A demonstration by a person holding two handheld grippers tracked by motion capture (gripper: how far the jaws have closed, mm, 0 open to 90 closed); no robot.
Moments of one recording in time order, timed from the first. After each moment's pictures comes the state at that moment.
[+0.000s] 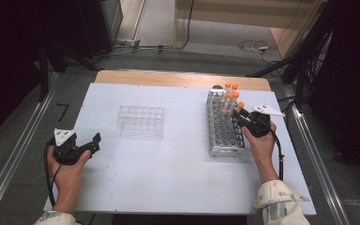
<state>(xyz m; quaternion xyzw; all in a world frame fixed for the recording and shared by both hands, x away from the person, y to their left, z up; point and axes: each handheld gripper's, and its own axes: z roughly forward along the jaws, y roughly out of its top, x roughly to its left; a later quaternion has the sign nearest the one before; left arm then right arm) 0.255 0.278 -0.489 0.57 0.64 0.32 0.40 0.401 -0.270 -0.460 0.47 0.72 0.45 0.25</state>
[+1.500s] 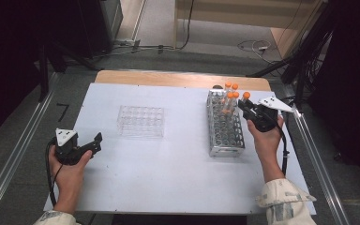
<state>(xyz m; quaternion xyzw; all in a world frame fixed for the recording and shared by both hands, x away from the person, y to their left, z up) 0.255 0.274 -0.488 0.57 0.63 0.33 0.40 0.388 -0.267 -0.413 0.44 0.70 0.48 0.30</state>
